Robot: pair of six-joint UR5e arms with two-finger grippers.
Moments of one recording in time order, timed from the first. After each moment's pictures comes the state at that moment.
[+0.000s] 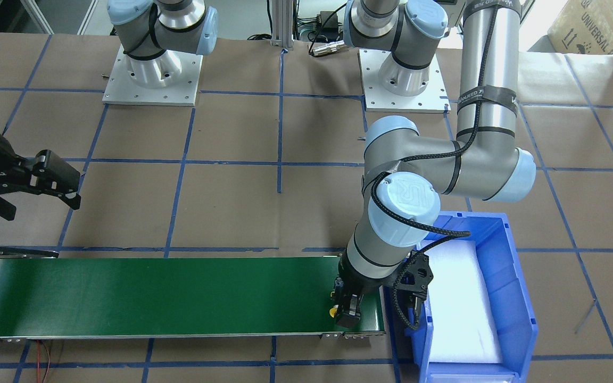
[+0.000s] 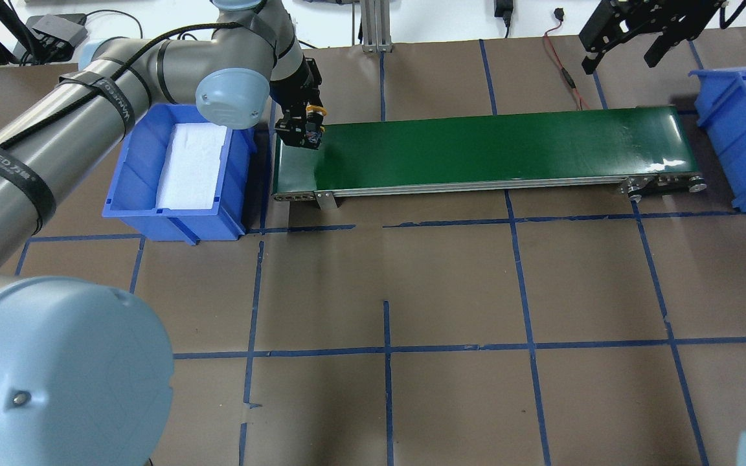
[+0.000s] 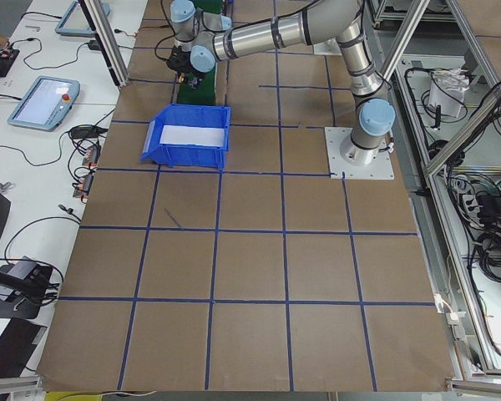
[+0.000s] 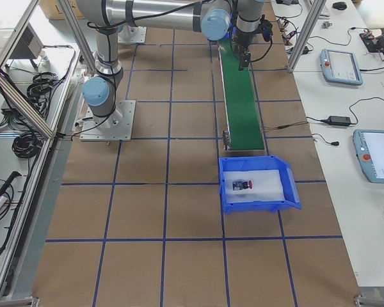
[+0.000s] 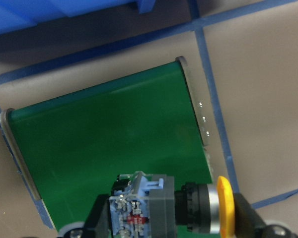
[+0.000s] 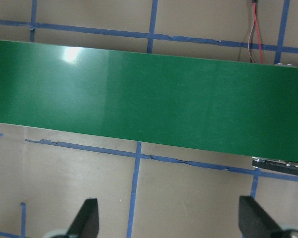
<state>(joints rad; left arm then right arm) -1.71 -2.14 -1.38 -1.10 1.50 -1.45 1.40 -1.31 1.27 -1.54 -1.44 -0.29</state>
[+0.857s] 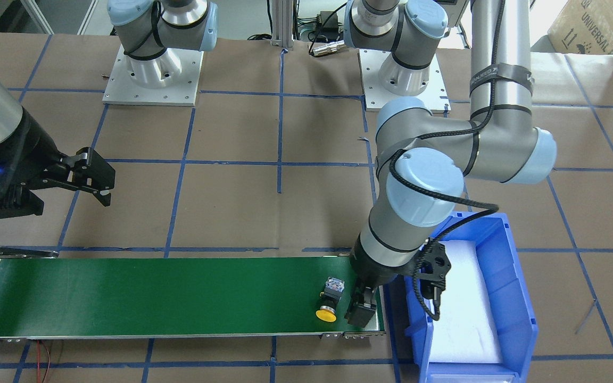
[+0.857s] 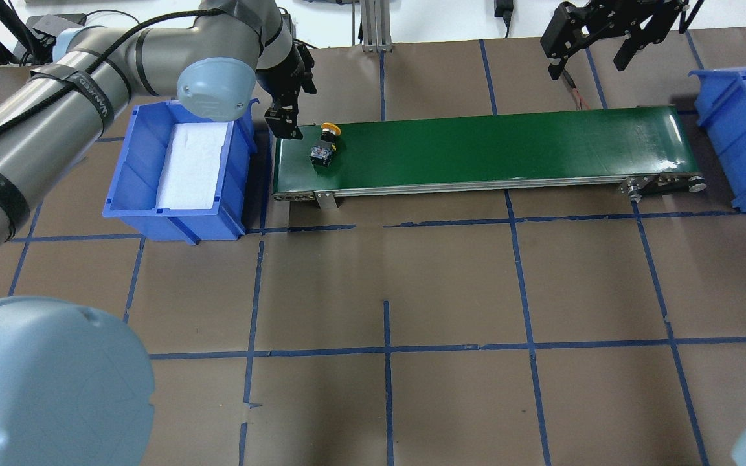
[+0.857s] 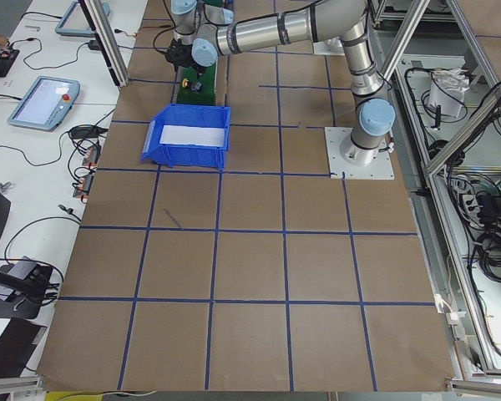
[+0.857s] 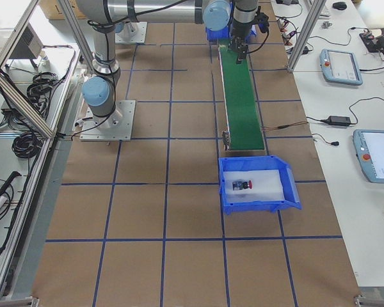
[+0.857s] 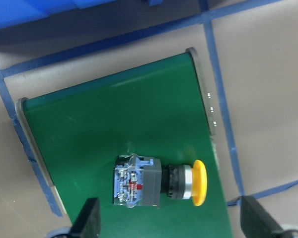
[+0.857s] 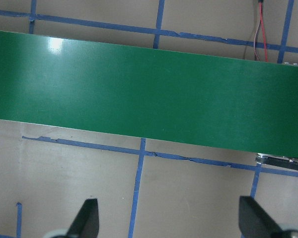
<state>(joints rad) -1.67 -2.08 -1.36 -1.11 1.49 -1.44 1.49 -1.31 1.28 -1.55 -1.52 -0.23</state>
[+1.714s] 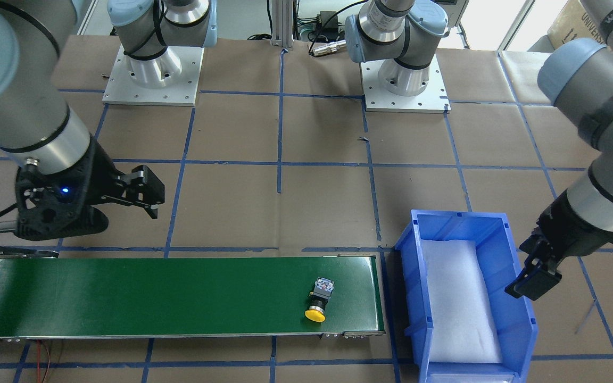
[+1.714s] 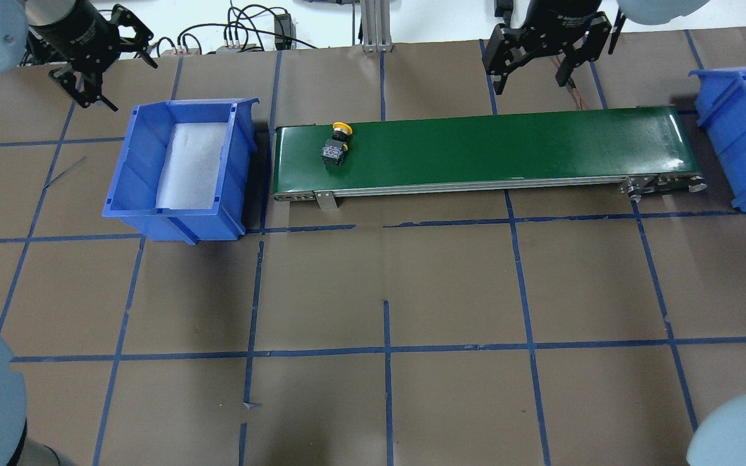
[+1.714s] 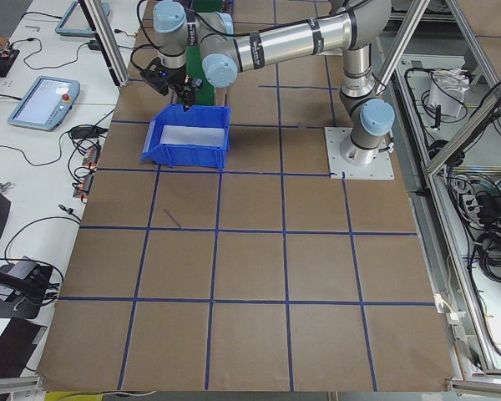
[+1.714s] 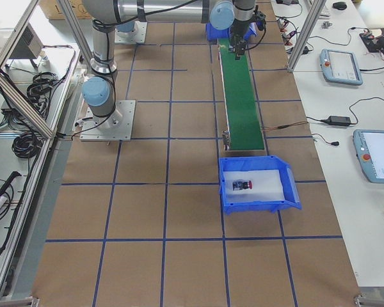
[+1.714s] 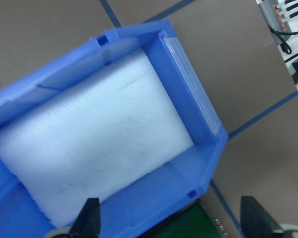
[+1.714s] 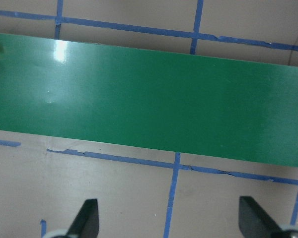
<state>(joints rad) -1.32 -1.93 -1.34 -1.33 1.49 -0.62 1.61 -1.24 1.29 -1.64 -1.53 -0.08</state>
